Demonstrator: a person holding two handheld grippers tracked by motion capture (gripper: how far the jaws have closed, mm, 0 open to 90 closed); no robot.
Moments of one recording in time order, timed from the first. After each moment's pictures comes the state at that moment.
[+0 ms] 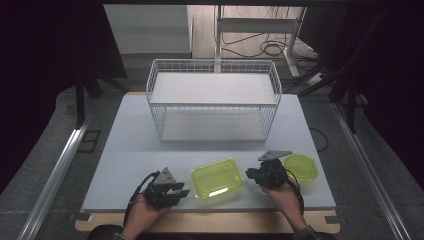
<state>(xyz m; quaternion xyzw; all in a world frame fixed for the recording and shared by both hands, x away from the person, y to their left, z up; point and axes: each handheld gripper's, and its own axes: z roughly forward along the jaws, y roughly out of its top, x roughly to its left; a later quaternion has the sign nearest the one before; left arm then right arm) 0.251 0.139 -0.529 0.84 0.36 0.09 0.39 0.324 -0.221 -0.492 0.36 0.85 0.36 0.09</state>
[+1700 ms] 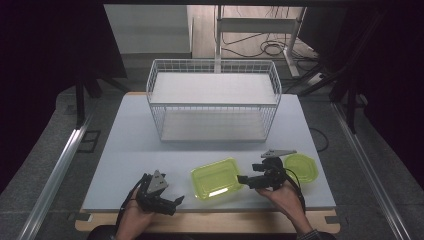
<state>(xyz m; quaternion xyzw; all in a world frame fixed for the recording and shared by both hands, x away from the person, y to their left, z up) 0.241 0.153 -0.535 0.84 0.36 0.18 0.38 0.328 -0.220 -0.493 0.40 0.81 0.42 0.01</state>
